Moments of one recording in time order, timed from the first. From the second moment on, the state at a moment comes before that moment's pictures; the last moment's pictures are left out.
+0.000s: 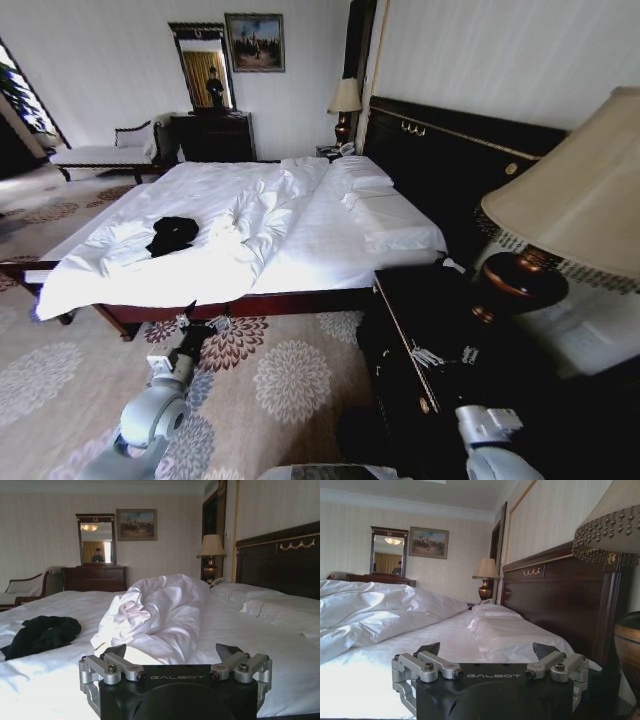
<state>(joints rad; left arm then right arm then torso) 1.55 -1.07 -0.58 -2.14 -0.47 0.14 -0.18 -1.83 1.42 0.80 2.19 0.21 0.15 -0.09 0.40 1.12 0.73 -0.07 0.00</state>
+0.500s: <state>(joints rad) 1.55 -1.08 -0.58 -2.15 -0.47 0.14 -0.18 -1.83 1.42 0.80 2.19 0.21 0.15 -0.09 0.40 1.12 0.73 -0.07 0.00</state>
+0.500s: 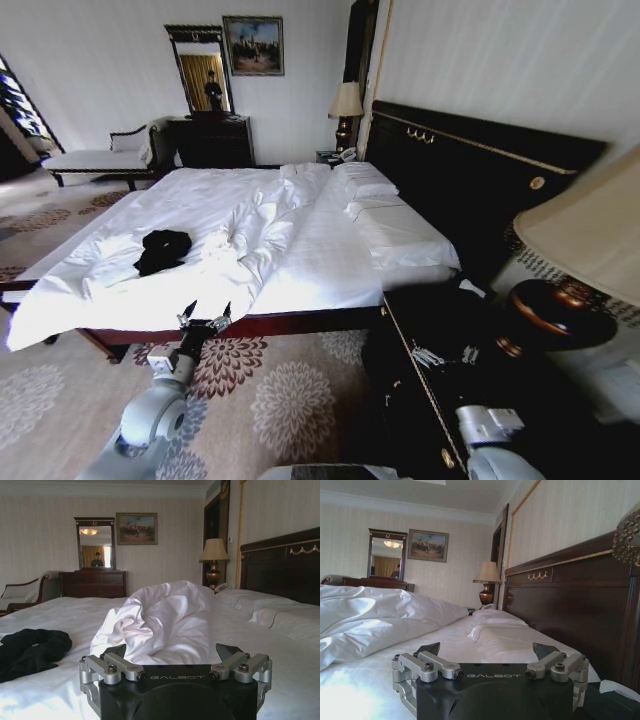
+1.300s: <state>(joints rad) 1.58 -1.07 -0.56 -2.18 -0.47 0.10 -0.13 -1.84 1.43 0.78 2.19 0.21 0.14 -0.08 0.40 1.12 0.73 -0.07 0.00</state>
